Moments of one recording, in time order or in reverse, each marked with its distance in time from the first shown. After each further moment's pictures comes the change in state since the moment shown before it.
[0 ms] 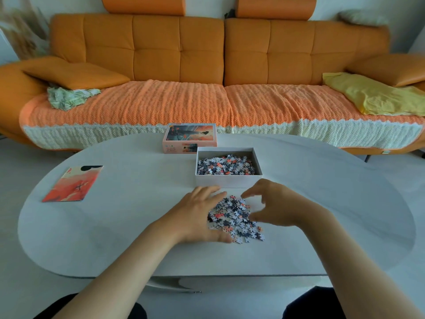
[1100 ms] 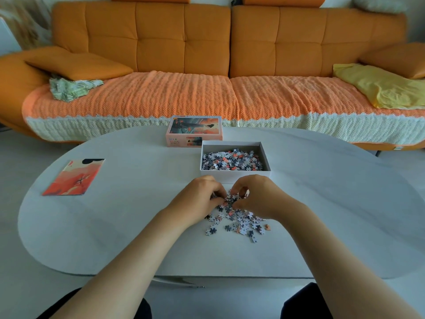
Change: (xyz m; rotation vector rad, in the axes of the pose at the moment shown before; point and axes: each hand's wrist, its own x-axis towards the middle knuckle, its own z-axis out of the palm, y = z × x) left_hand 0.022 -0.005 -0.008 -0.226 0.278 -0.069; right_hand 0.039 -0.032 0.023 0.148 0.060 0.058
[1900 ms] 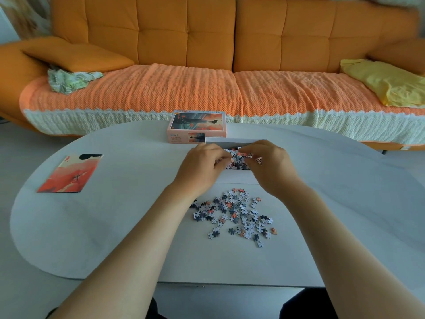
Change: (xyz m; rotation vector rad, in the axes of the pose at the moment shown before) left_hand 0.053 -0.016 -0.014 0.087 0.315 0.108; right_hand 0.041 0.011 -0.016 -0.001 0.560 -0.250
